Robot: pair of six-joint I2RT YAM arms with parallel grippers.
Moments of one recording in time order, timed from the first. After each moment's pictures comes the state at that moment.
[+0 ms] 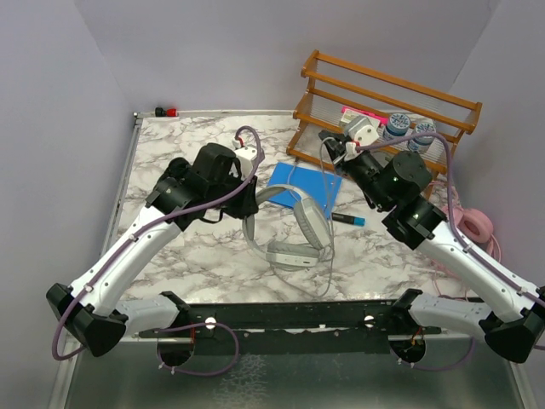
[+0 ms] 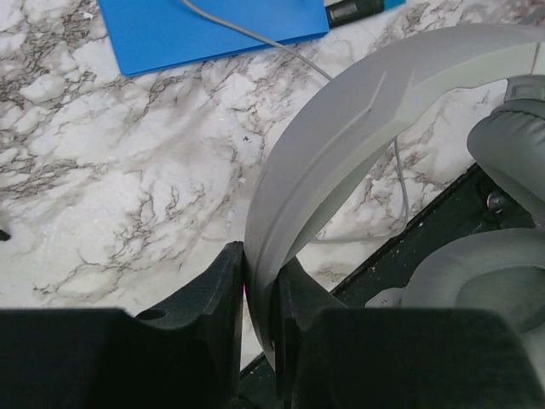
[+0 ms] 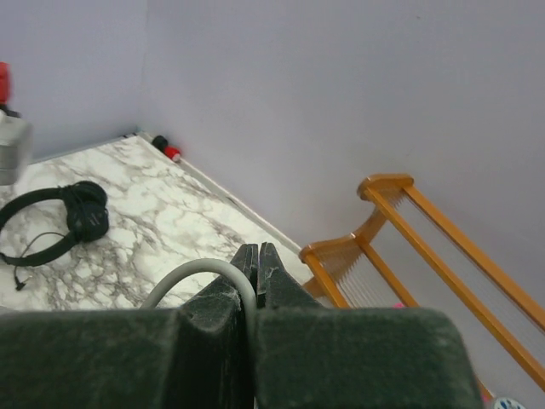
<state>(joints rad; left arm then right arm) -0.64 1.17 1.30 -0.86 0.19 -0.18 0.74 1.08 1.11 0.16 0.11 -0.38</state>
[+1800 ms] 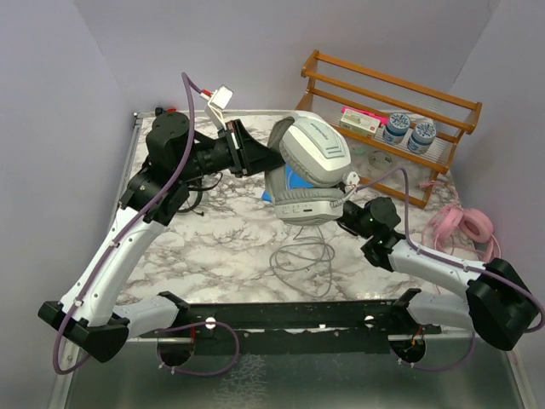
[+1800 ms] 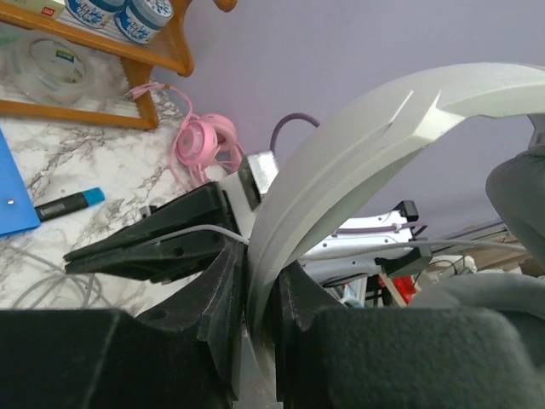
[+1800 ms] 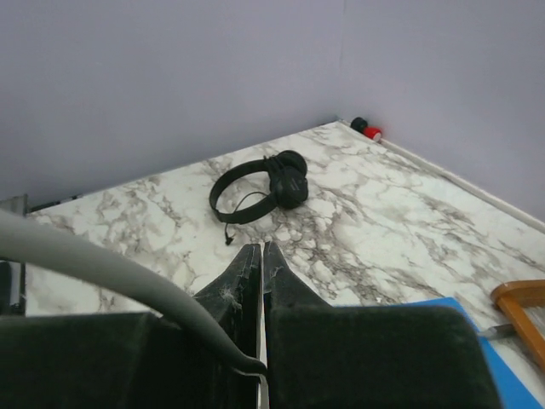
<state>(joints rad) -0.52 1.14 1.44 -0.34 0.65 -0.83 0.70 1.16 0.50 0.92 -0.32 0.06</state>
